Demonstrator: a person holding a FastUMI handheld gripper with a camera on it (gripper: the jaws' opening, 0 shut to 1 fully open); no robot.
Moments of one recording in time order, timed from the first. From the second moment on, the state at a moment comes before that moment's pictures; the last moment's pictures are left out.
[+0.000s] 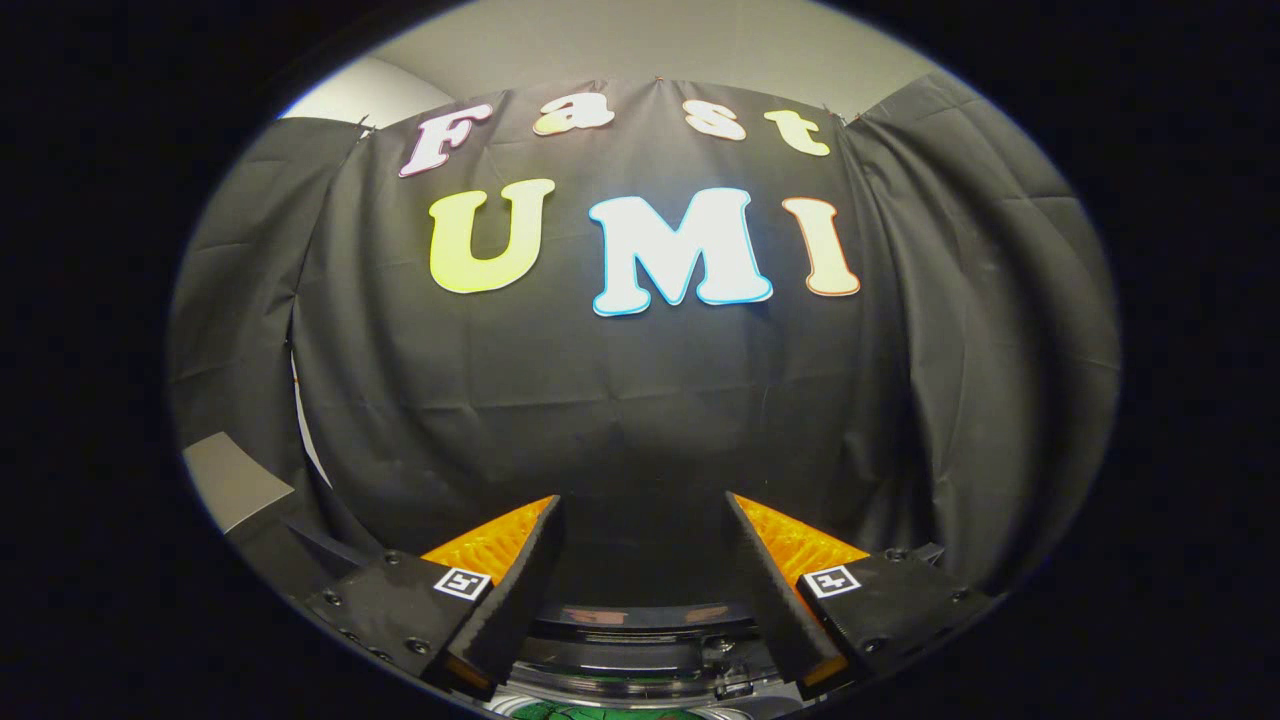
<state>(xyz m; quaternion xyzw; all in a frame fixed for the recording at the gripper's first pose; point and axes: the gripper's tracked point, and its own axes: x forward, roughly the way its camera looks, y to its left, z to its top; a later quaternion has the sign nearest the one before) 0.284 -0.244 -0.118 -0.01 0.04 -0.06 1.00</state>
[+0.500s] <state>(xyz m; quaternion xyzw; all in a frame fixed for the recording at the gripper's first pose) 0.225 -0.240 -0.127 -0.01 0.03 -0.07 1.00</state>
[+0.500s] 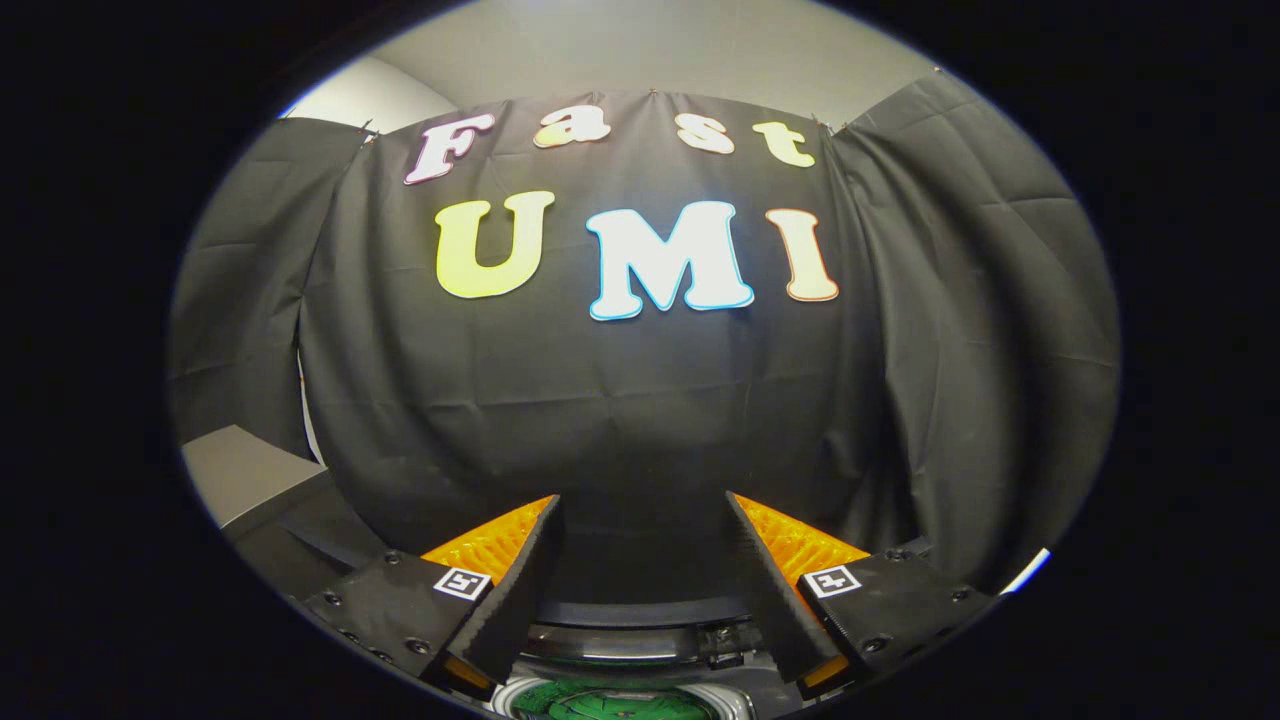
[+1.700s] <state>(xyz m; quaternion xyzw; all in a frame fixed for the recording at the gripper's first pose) 0.108 -0.230 -0.219 -0.01 0.11 -0.08 0.99</state>
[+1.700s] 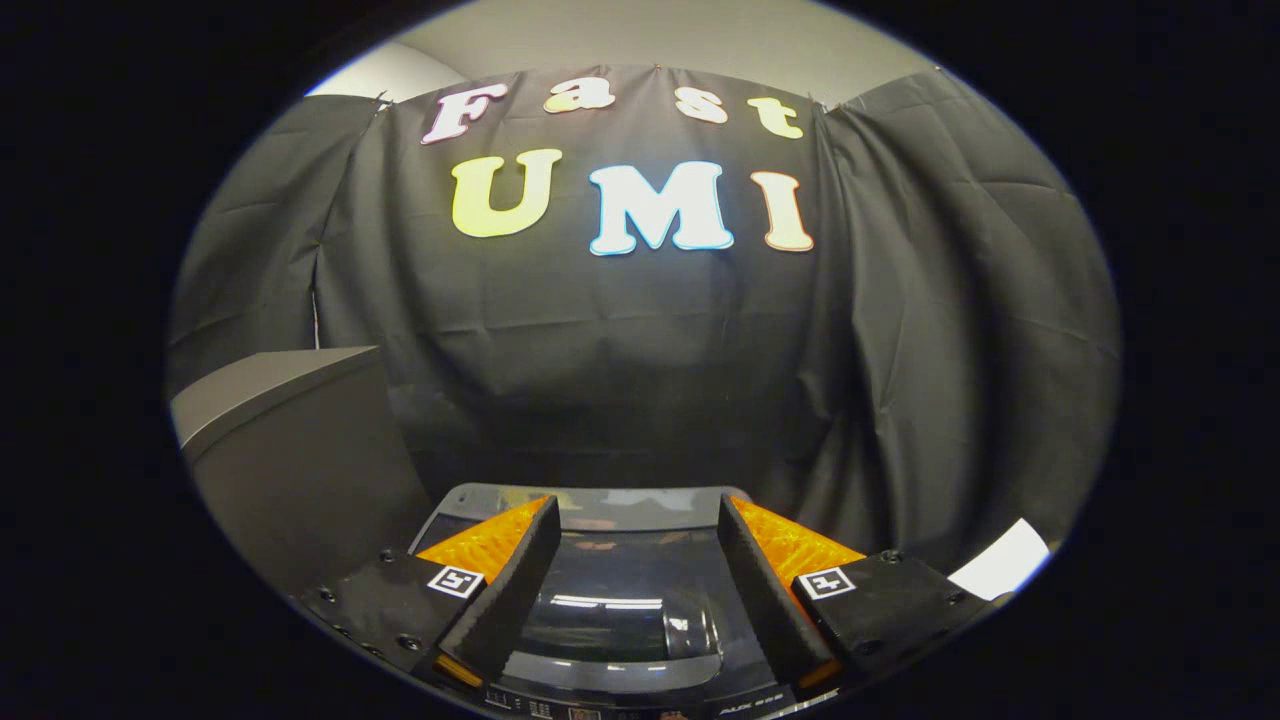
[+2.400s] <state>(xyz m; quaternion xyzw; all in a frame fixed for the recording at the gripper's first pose) 0.033 -0.174 -0.190 0.03 0.09 -0.07 0.99</state>
